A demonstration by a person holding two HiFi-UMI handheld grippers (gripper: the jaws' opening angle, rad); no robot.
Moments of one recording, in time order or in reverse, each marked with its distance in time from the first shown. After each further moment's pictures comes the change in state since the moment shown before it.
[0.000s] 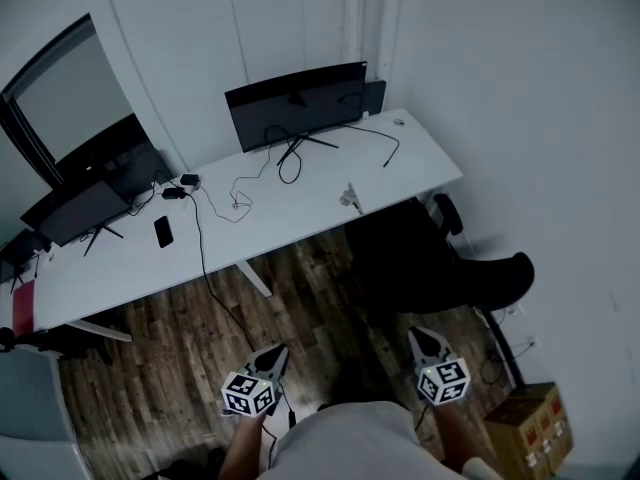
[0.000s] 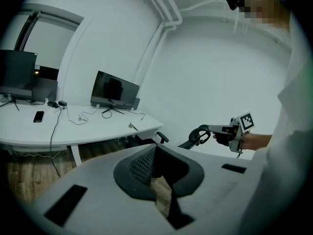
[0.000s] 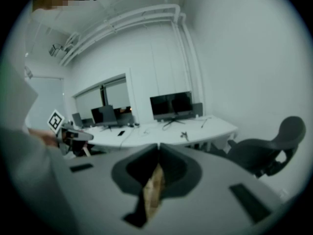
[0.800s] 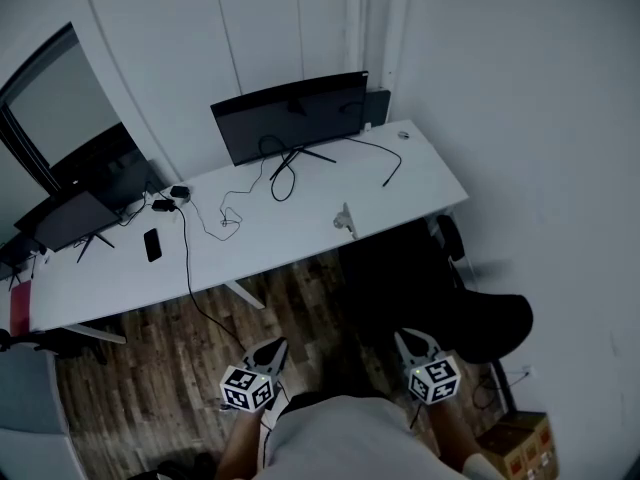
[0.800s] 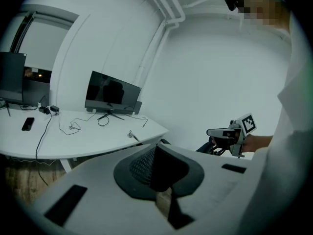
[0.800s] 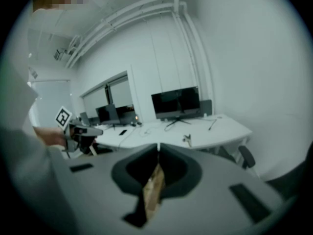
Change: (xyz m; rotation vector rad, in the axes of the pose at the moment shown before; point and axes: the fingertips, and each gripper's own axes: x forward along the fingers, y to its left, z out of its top) left arm 0.124 0.014 0.064 0.001 -0.029 0.037; right arm 0.097 -0.075 0.040 -0.022 0.043 0.129
